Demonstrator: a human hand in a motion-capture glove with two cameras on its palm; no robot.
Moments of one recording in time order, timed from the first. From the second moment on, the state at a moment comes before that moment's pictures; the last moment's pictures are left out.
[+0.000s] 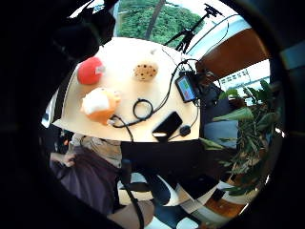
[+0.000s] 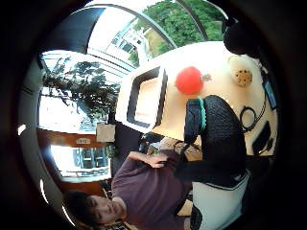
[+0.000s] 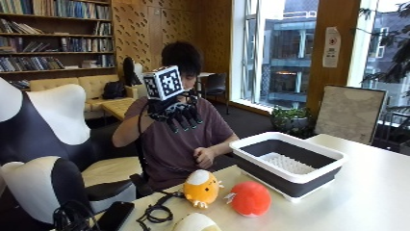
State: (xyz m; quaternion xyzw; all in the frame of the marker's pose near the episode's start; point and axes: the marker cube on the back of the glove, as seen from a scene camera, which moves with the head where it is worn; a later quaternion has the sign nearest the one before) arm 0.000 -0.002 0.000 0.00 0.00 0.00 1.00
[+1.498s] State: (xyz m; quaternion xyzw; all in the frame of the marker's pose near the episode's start) arm -0.087 -0.093 0.062 -0.03 0.05 -0.10 0.99
